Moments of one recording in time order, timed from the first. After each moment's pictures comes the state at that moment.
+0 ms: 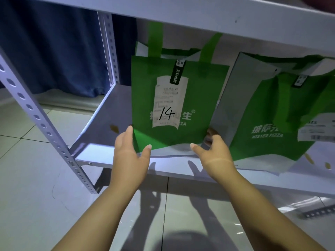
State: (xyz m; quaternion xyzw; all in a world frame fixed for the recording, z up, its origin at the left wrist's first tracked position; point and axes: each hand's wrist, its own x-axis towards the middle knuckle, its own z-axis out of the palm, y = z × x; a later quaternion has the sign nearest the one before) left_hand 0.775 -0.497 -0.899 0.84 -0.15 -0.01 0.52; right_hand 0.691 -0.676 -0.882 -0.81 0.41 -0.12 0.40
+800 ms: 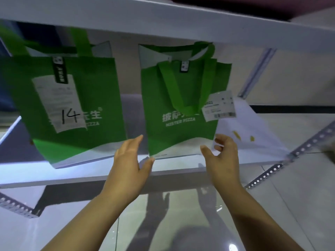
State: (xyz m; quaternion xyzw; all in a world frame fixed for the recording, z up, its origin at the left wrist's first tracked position) left_hand 0.659 -0.624 -0.880 0.84 -0.34 -0.11 0.40; right_hand 0.525 -0.787 -0.880 -0.71 0.47 -0.35 0.39
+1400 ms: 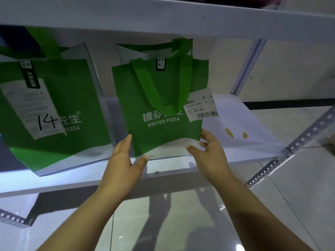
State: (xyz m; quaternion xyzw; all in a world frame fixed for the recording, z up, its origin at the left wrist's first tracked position) left_hand 0.650 -0.653 -0.886 0.85 -0.30 -0.13 0.42; right_hand 0.520 -0.814 -0.882 -0.74 0.39 -0.27 0.48
